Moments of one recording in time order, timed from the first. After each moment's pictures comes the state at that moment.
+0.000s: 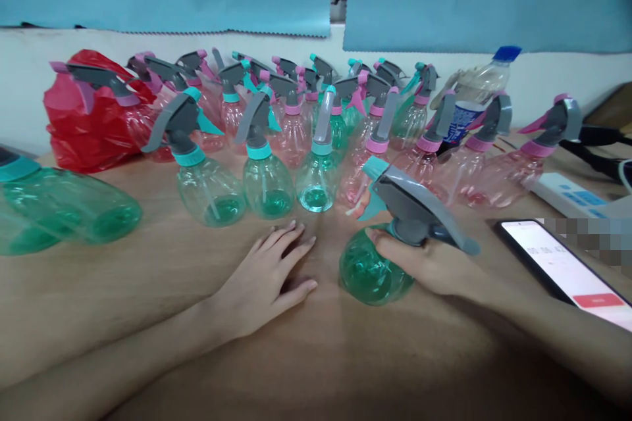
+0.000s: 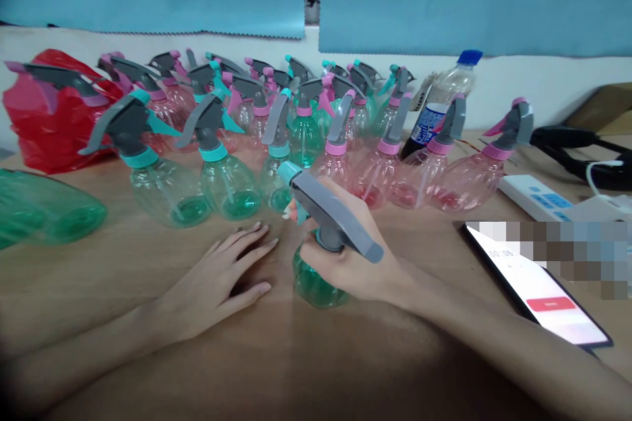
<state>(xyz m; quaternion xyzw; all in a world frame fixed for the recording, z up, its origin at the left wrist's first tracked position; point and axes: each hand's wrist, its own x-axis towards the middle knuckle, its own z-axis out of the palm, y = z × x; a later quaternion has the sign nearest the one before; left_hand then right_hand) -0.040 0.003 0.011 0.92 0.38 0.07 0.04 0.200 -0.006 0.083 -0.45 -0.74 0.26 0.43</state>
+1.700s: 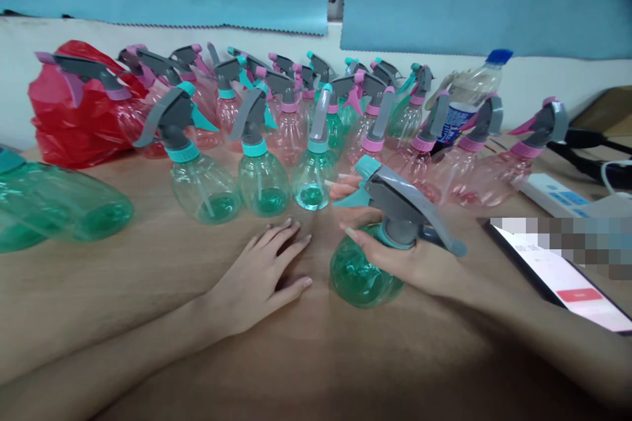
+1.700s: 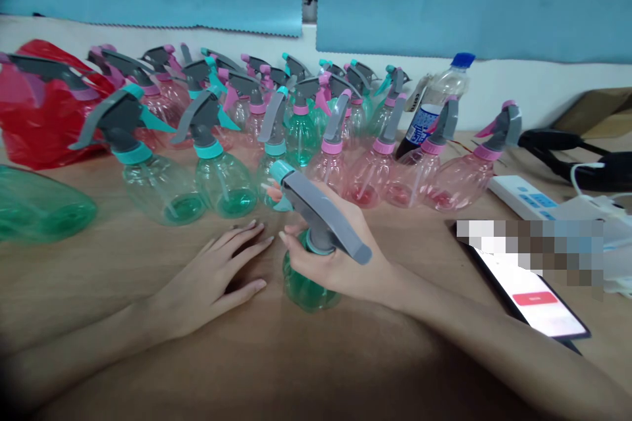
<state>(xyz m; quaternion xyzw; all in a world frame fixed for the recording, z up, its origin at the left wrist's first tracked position) -0.040 0.004 0.009 0.92 0.38 0.08 0.04 0.194 -0.005 0.062 -0.38 -0.74 0.27 0.48</state>
